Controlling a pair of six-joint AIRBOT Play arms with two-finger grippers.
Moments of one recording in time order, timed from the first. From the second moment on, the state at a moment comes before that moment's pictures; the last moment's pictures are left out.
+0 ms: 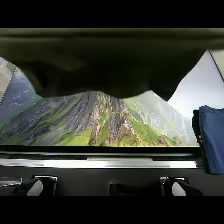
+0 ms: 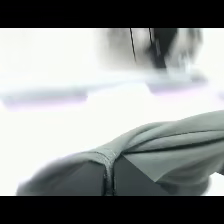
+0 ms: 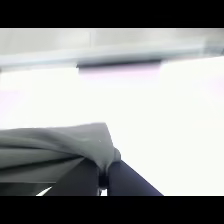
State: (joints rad) left arm 0.36 -0.87 1.74 0.70 -1.17 -1.17; right arm -0.39 -1.01 1.96 -1.18 1.31 1.39
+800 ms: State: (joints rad) left arm 0.34 -0.77 1.81 0.87 -1.26 -1.40; right arm -0.39 -0.95 2.03 -1.30 1.55 1.57
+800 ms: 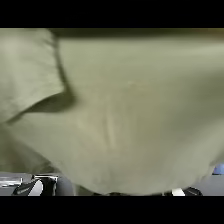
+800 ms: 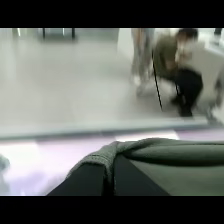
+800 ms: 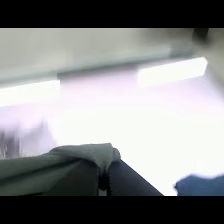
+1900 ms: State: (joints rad) left arm 0.02 -1.56 1.27 0.84 -0.64 -1.23; right arm -0.10 -1.60 1.37 -1.35 0.57 1.80
